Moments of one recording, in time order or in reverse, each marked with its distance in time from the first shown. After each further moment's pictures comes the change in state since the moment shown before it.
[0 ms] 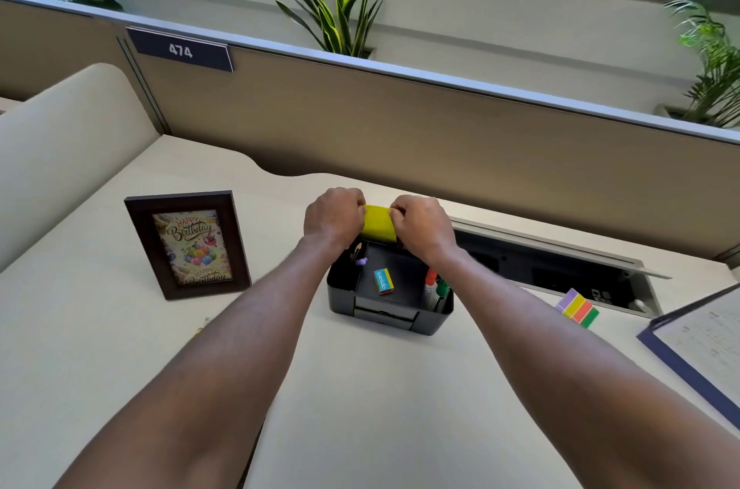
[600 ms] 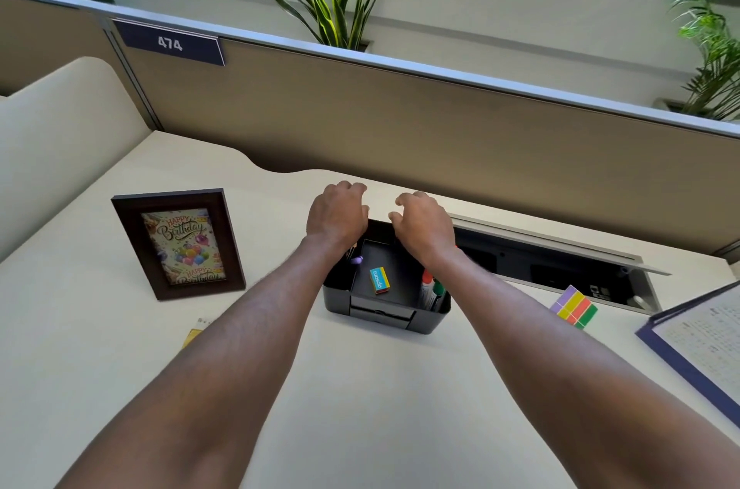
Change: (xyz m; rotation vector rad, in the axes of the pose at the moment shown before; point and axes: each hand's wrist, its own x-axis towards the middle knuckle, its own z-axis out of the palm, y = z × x) left_hand 0.006 0.003 0.020 0.046 -0.005 0.090; right_hand 0.001 0.011 0.006 -0.131 -0.020 0.026
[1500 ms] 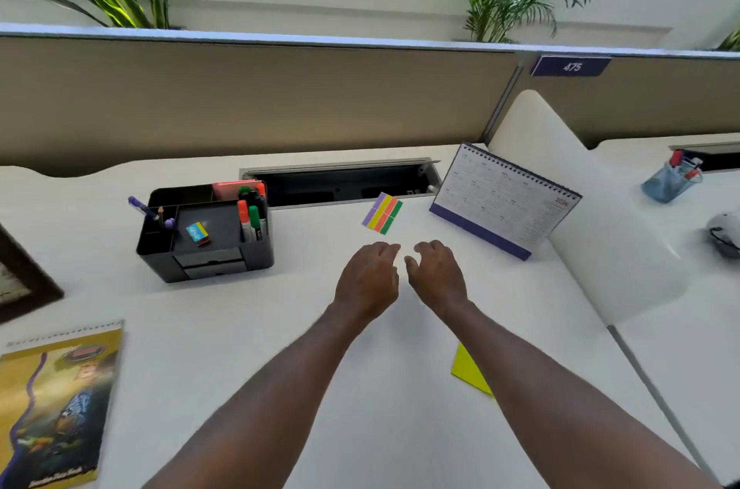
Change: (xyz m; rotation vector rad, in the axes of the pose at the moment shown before) left_hand -0.238 0.266 0.081 -0.326 -0.248 0.536; right_hand -0.292 0.228 -0.074 -0.018 0.107 0.546
